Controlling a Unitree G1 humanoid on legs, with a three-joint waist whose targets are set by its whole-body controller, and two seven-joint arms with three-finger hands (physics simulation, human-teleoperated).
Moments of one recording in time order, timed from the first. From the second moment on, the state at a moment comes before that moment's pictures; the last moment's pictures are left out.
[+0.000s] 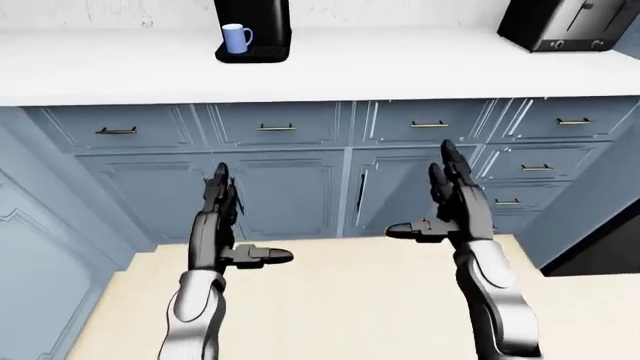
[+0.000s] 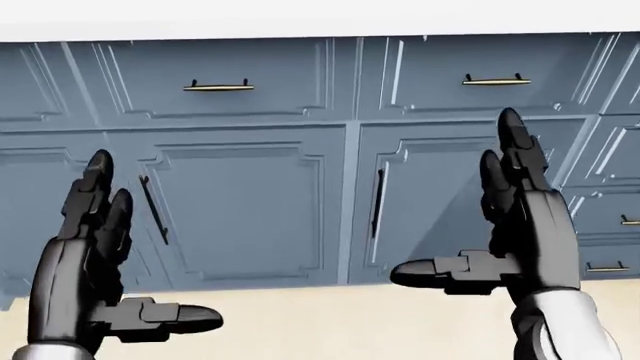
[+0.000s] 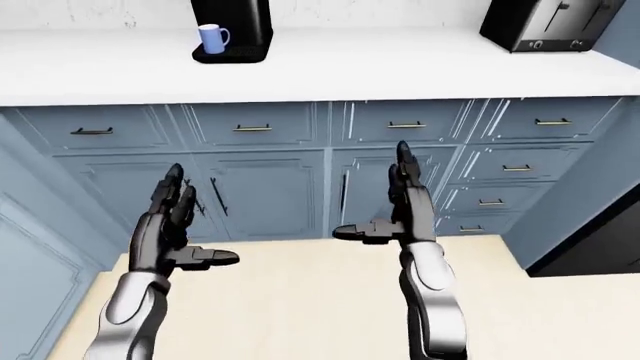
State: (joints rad) left arm -0.04 0.06 0.10 -0.28 -0.06 0.26 -0.07; right arm -0.16 -0.09 -0.14 -0.26 0.11 0.33 0.05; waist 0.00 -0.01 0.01
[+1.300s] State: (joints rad) left arm -0.28 0.26 0.33 -0.54 -0.17 0.58 -0.02; right arm -0.43 -0.31 -0.29 -0.34 0.22 0.55 0.01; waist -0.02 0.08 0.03
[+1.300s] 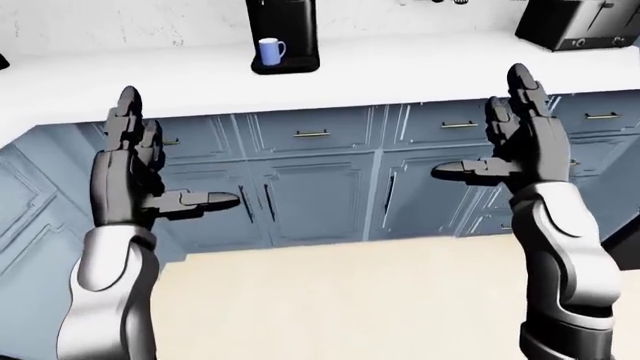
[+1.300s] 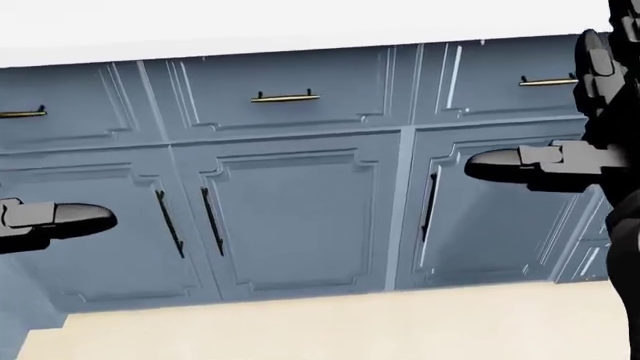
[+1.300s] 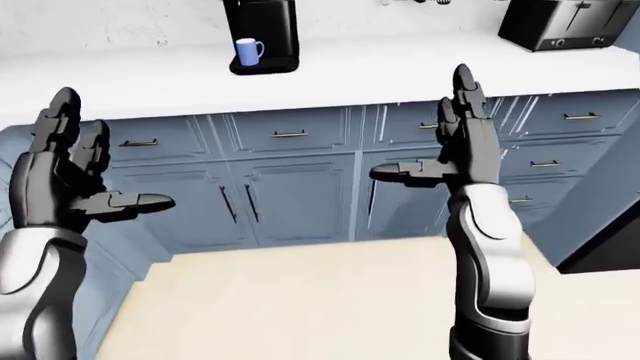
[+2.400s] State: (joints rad) left arm -0.28 0.26 0.33 -0.56 -0.17 0.60 -0.02; right arm -0.43 -0.32 -0.31 -0.36 0.24 0.58 0.00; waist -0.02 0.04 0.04
